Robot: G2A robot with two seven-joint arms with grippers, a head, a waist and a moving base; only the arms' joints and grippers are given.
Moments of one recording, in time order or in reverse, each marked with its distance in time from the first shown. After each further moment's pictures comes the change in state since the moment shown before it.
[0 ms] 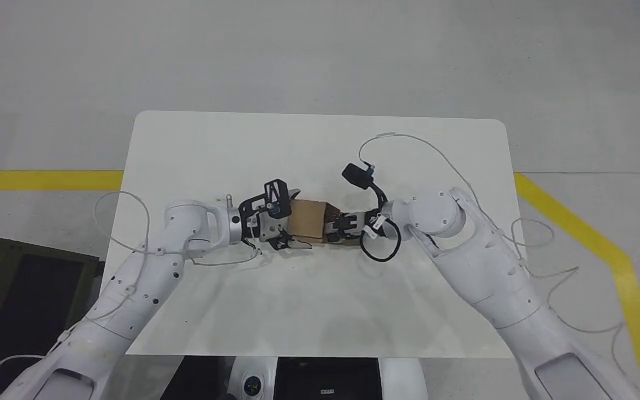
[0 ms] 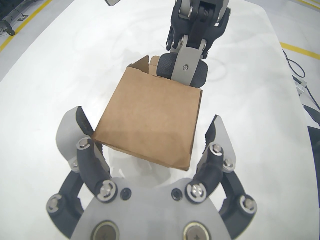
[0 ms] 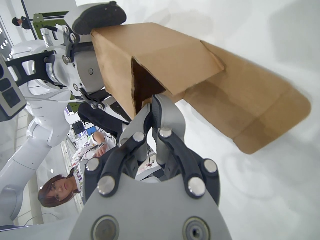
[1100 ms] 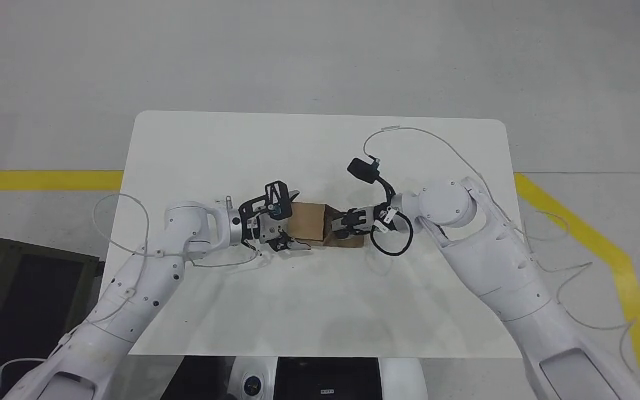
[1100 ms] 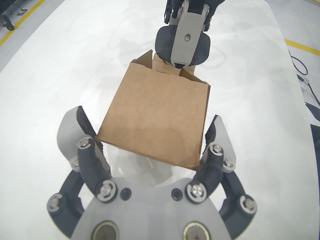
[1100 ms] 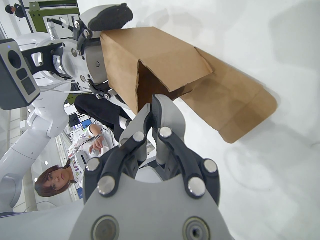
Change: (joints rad) left arm 0.021 -0.007 -0.025 -0.015 0.002 0.003 -0.043; right arm 0.008 0.020 0.054 -0.017 -0.039 -0.023 0.093
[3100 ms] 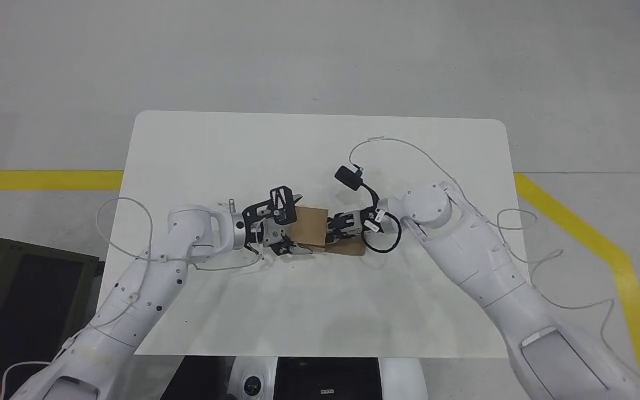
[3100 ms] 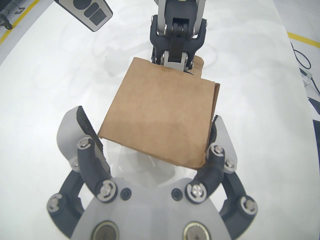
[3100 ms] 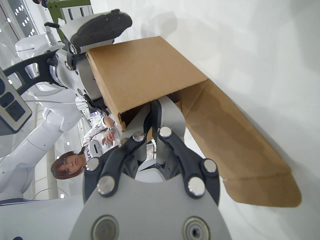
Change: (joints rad) left arm 0.026 -0.013 -0.014 -0.029 0.033 0.004 -0.034; right arm 0.099 -0.079 -0.140 0.312 0.200 -0.218 -0.039
